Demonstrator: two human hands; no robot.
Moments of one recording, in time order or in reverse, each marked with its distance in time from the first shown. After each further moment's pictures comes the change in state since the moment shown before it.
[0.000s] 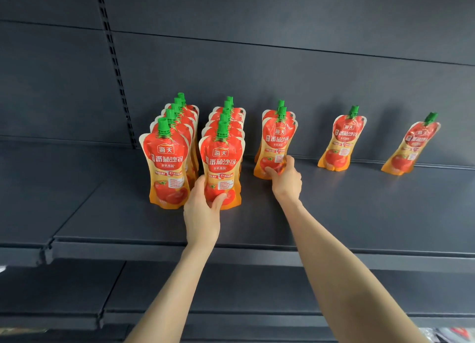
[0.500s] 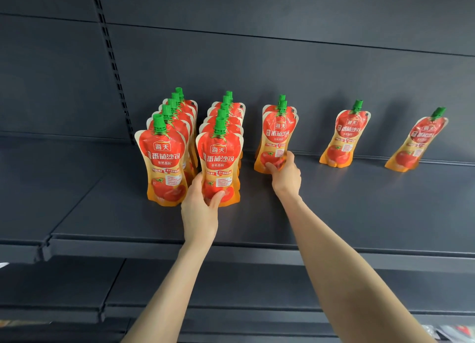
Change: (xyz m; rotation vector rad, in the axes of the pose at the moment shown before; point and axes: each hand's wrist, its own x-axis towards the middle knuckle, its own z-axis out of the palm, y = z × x) left_hand -0.001 0.002 -0.001 -0.004 -0.007 -0.014; right_hand 0.005 0.001 0.001 0.015 -0.032 0.007
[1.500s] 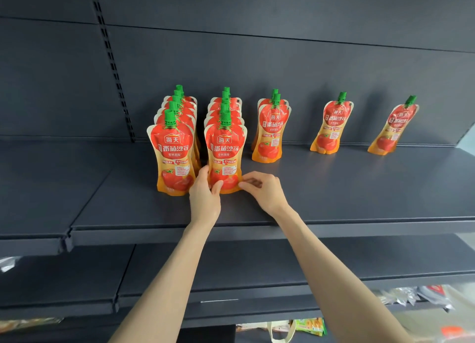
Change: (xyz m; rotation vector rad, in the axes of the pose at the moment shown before) left_hand 0.005 -0.004 -0.017 0.005 -0.169 -0.001; right_hand -0.107 -0.015 -0.010 0.107 -0.306 -0.359
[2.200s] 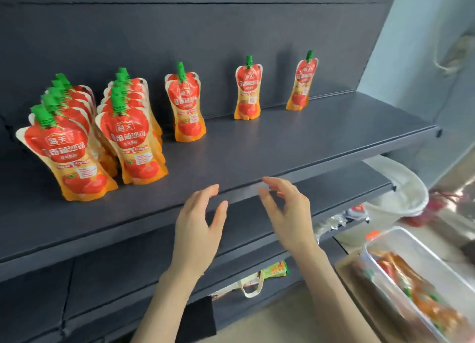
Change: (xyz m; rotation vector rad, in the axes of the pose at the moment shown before) left_hand -0.133 0.067 0.030 -0.032 -0.311 0.369; right_hand -0.183 -0.015 -0.109 -0.167 0.492 0.219
